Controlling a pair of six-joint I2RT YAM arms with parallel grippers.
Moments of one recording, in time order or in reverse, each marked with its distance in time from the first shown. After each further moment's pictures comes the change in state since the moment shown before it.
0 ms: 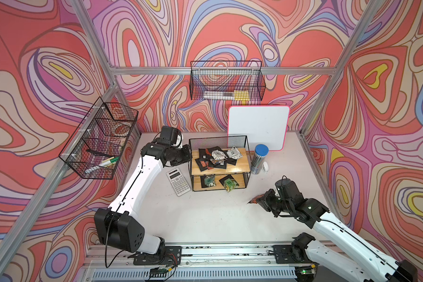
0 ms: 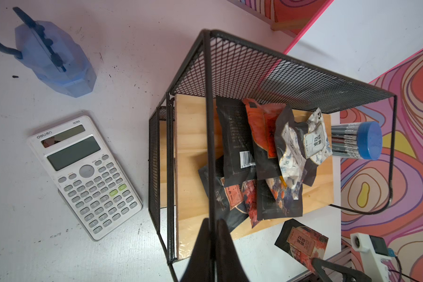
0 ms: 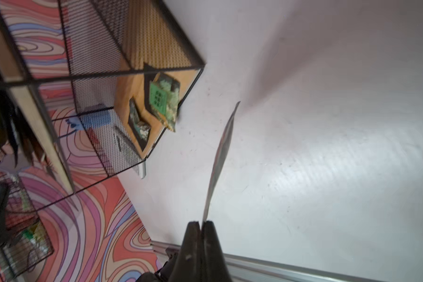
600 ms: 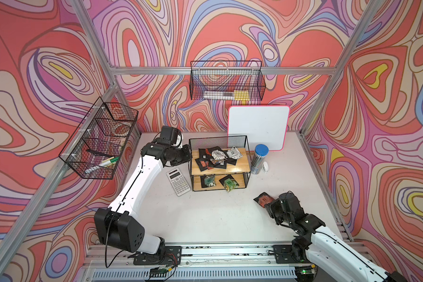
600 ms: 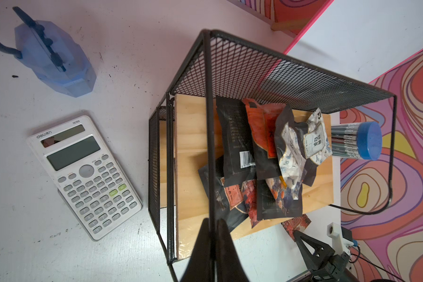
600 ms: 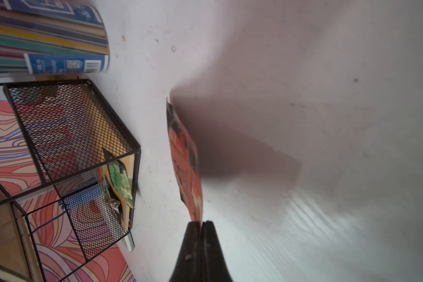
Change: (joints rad) left arm 0.000 0.000 0.000 0.000 0.000 -0.001; right arm -0.078 -0.182 -0.356 0.205 0.139 0.157
